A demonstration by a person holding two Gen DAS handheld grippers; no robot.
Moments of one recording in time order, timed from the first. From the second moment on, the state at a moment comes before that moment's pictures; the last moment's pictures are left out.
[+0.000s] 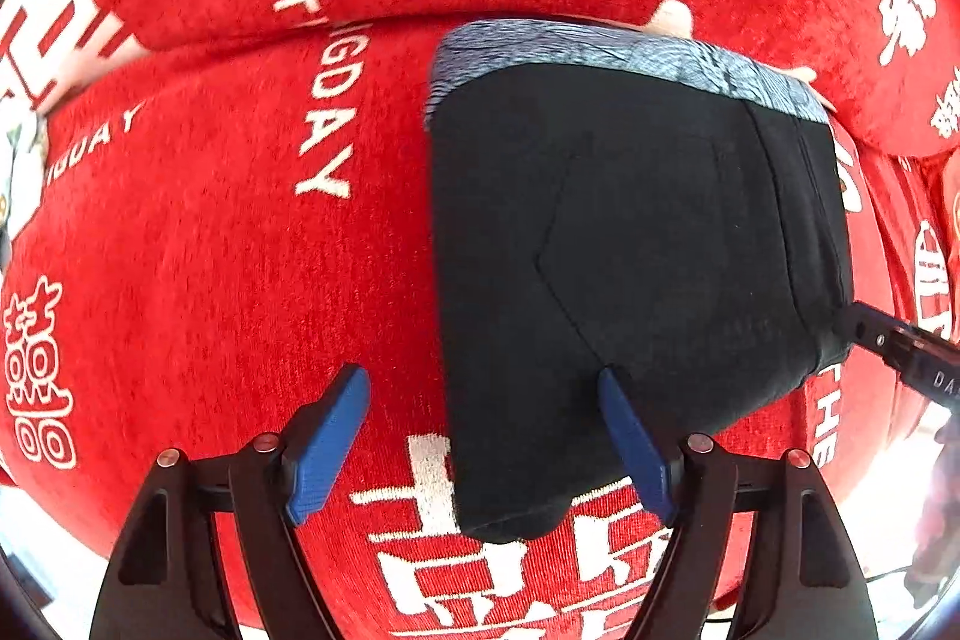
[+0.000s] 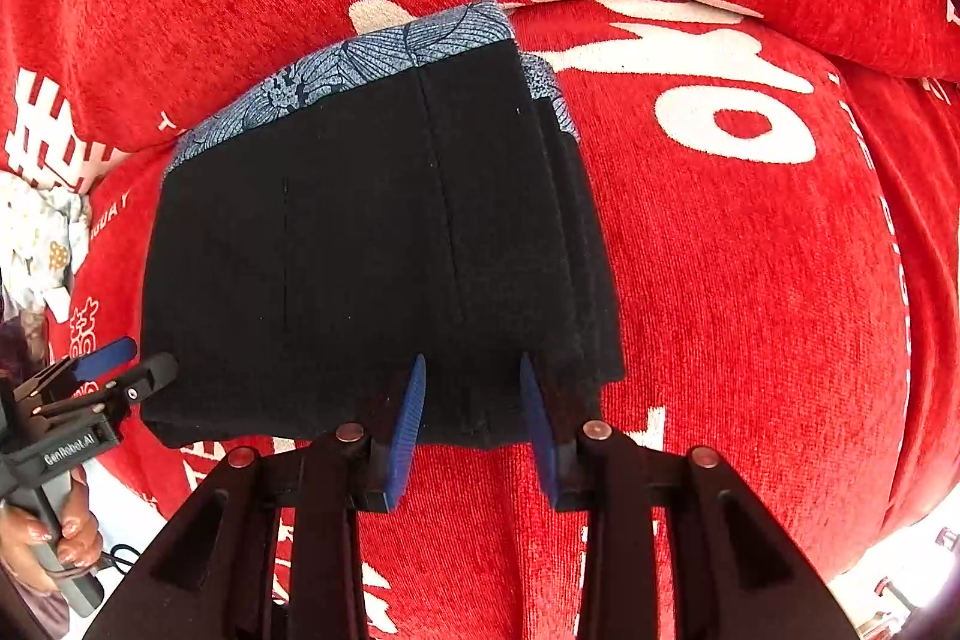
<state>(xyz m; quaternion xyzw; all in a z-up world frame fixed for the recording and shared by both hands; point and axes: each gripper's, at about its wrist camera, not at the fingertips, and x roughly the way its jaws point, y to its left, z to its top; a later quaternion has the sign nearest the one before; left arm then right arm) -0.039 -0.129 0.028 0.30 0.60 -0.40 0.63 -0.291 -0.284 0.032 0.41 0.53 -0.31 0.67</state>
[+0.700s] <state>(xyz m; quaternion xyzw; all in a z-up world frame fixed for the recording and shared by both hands) 0.005 -0.160 0.020 0.28 0.60 -0.36 0.66 -0.293 -0.286 0.026 0.41 0.53 -0.29 0.68</state>
